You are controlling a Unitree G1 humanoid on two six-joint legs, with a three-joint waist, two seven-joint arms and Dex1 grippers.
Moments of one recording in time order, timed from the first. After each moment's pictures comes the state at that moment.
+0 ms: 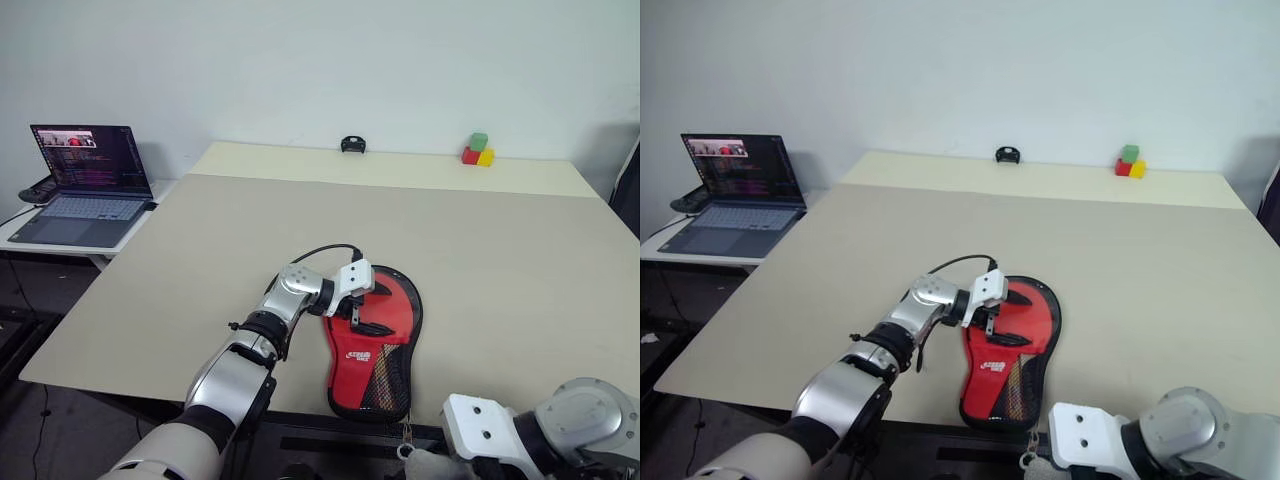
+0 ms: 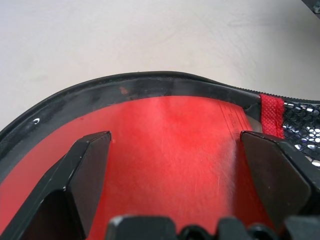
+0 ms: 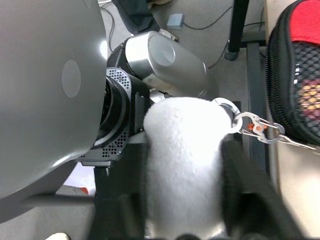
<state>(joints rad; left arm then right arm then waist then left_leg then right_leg) -0.97 0.15 -0.28 1.12 0.05 -0.32 -1.25 -0.05 -1.32 0.29 -1.00 0.78 0.77 0.78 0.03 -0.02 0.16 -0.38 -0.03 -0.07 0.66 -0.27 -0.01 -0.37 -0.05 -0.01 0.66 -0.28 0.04</state>
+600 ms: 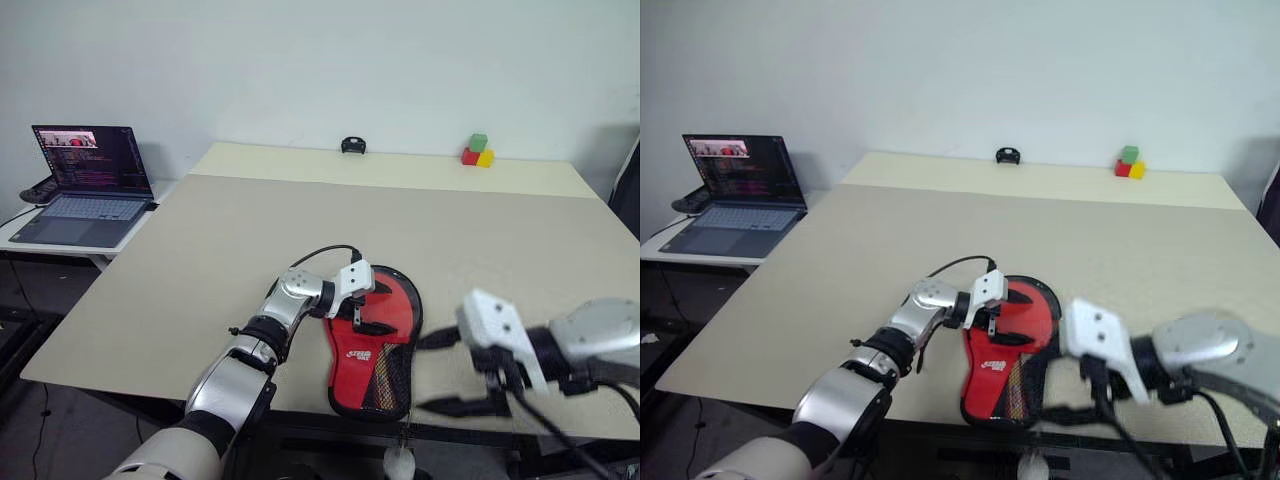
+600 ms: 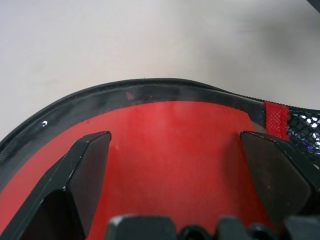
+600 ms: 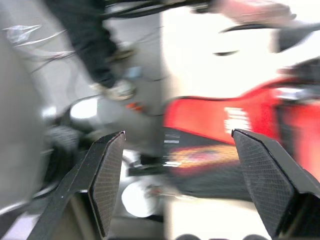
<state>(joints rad) -0.92 0.14 -0.26 1.04 0.04 -0.32 -1.21 -0.33 -1.16 0.04 -0.69 0.90 0.82 0.82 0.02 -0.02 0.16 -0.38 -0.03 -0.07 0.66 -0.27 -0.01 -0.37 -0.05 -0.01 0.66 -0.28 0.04</state>
